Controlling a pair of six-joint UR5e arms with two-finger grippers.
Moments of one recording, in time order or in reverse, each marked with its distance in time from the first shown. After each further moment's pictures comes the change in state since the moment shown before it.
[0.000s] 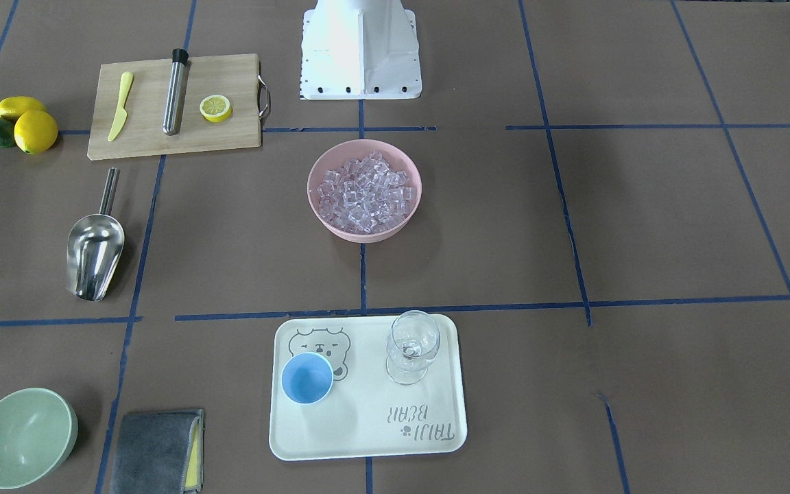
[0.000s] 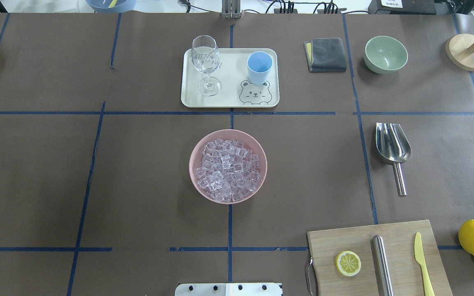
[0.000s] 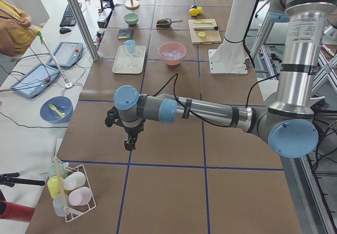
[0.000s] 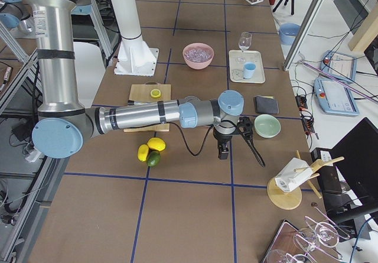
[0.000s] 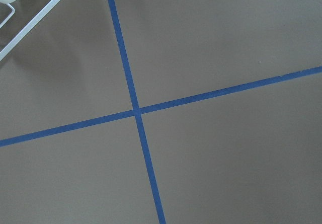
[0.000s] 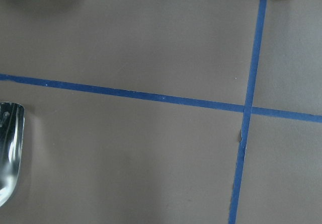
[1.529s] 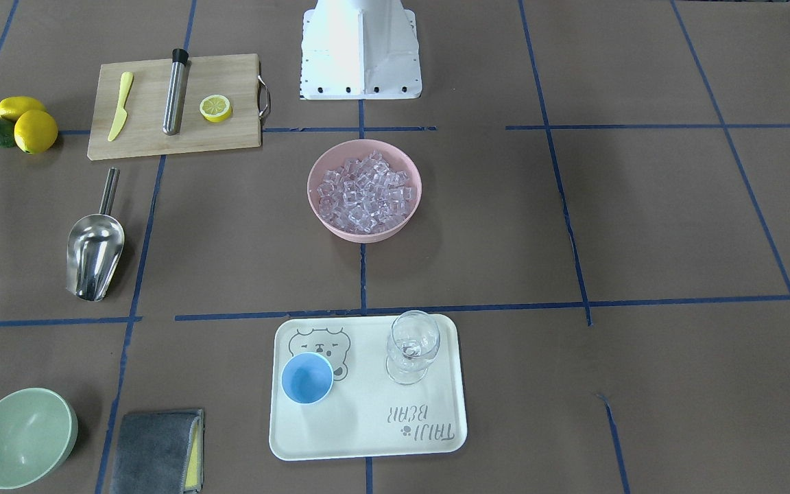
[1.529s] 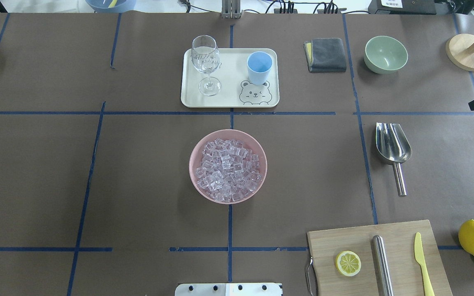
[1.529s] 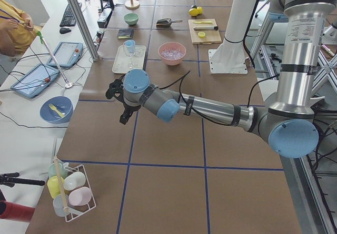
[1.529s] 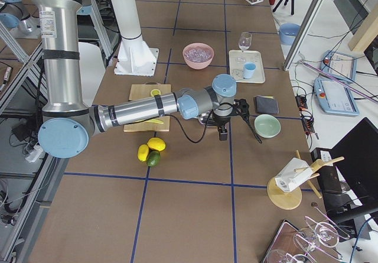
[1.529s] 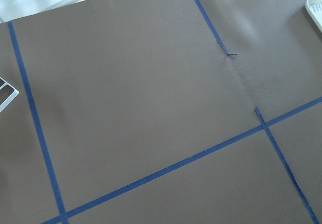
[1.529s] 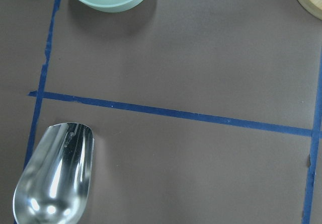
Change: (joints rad) left arm 0.103 0.002 -0.053 -0.501 -0.121 -0.355; right arm -0.108 -0.015 0.085 0.160 -0.009 0.229
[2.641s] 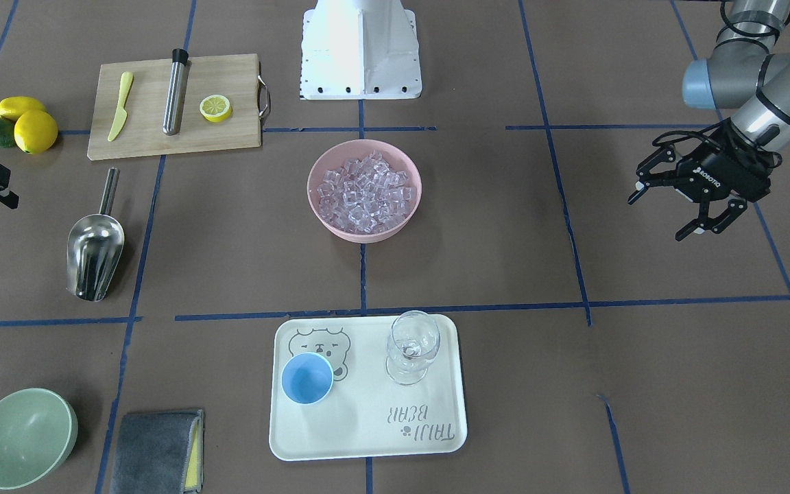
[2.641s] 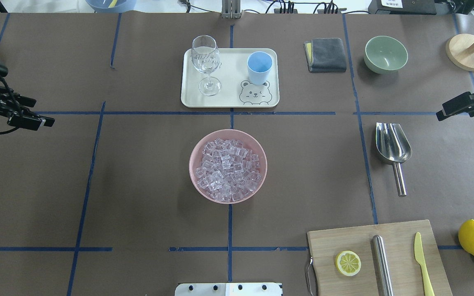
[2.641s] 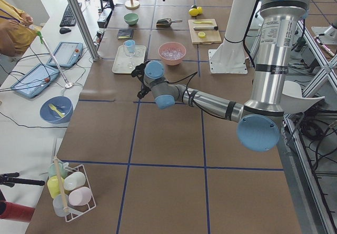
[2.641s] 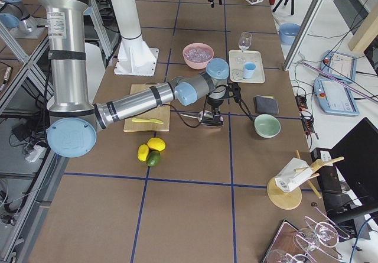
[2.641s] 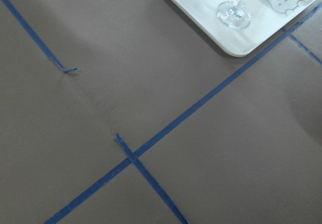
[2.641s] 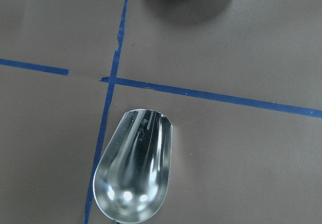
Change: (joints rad) left arm 0.373 0.024 0.040 -0.486 0.243 -0.177; right arm -0.132 0.000 0.122 0.008 0.007 0.149
